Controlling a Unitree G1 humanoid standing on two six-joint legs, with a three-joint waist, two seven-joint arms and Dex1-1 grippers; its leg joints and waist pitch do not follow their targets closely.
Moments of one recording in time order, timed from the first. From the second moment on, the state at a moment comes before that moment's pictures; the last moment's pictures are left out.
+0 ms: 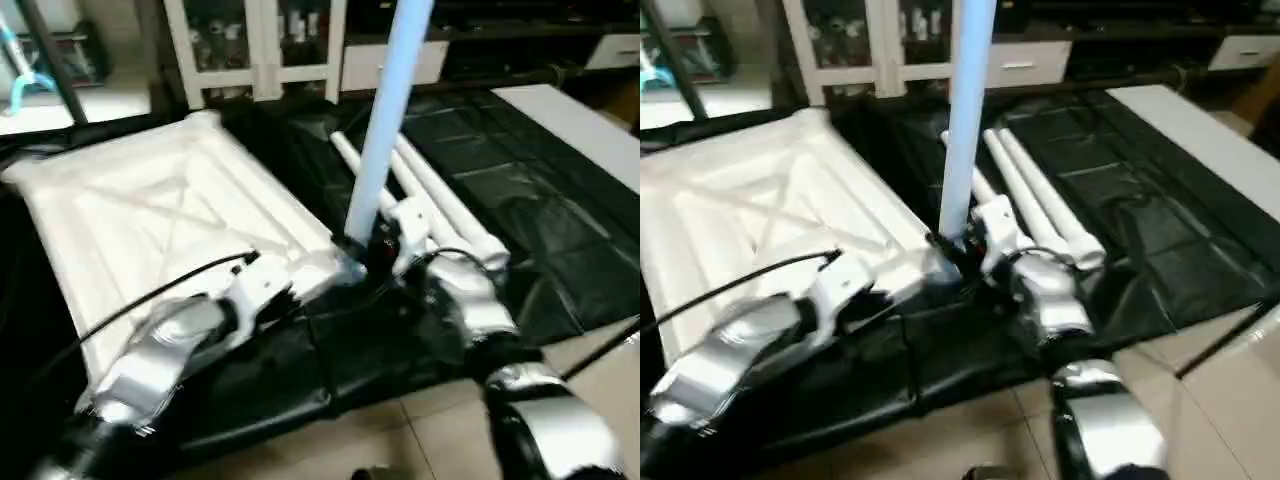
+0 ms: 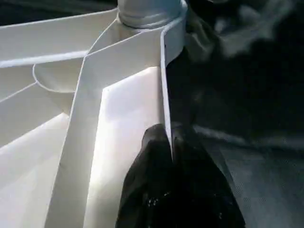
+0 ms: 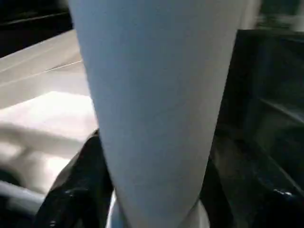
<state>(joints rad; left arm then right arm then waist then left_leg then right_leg) -0.24 0.51 -0.29 -0.04 -0.03 0.40 -0.80 -0.70 -0.18 0.01 0.98 0.14 -0.21 0.95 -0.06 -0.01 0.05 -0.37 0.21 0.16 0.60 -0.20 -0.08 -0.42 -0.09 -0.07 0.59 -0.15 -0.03</state>
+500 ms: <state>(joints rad) -0.22 0.54 -0.29 -0.04 -0.05 0.34 -0.86 -0.70 -0.24 0.02 0.99 0.16 -0.20 1.18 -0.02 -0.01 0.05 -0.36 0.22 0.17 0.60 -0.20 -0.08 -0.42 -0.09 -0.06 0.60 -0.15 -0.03</state>
